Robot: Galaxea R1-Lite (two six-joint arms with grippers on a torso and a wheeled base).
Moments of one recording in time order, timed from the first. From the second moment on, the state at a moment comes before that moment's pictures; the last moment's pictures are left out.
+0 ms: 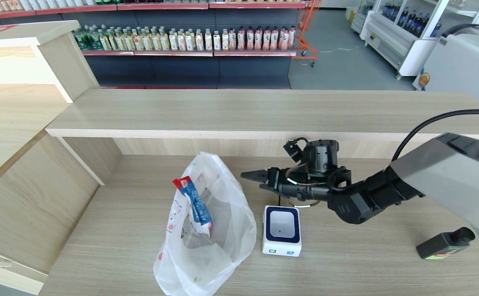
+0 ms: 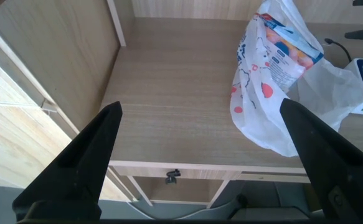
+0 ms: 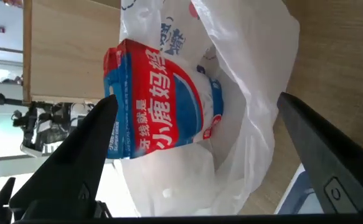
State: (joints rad) left arm 0.00 0.00 0.00 0.00 -0.02 0.00; right arm 0.49 2.21 -1.18 -0.74 0.52 0.62
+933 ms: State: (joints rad) left arm 0.00 0.00 0.00 0.00 -0.02 0.00; right arm 0.28 1.41 -0.44 -0.56 0.40 0.20
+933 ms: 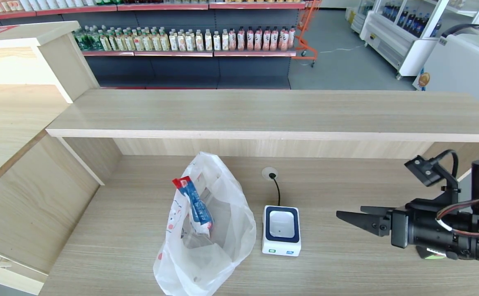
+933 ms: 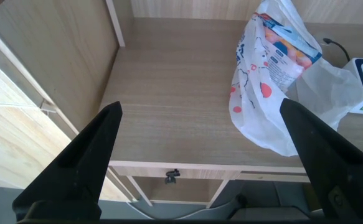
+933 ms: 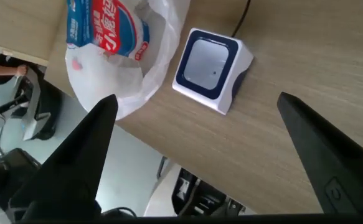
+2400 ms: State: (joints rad) left arm 0.00 0.00 0.00 0.00 -0.02 -0.01; right arm 0.22 1.18 -0.41 -0.39 0.37 0.20
